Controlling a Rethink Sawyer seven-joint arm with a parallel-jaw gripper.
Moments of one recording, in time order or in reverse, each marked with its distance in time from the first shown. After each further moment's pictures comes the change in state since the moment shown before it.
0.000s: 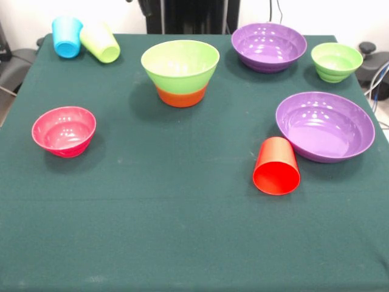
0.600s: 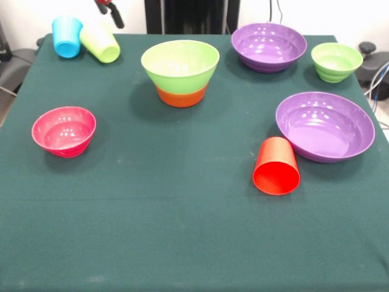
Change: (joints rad) arm -0.091 0.077 0.049 -0.079 -0.085 0.013 0.000
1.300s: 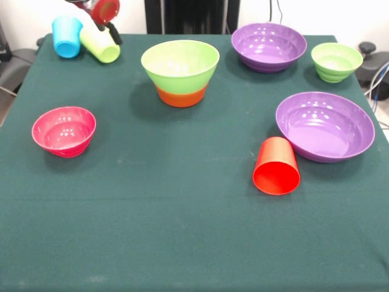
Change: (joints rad) arm -0.056 0.087 0.064 -0.035 -0.078 0.000 0.000
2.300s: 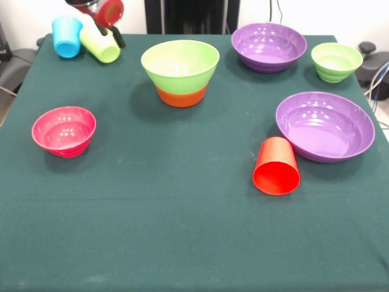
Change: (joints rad) arm -0.034 -0.018 0.054 0.028 -0.038 -0.024 0.000
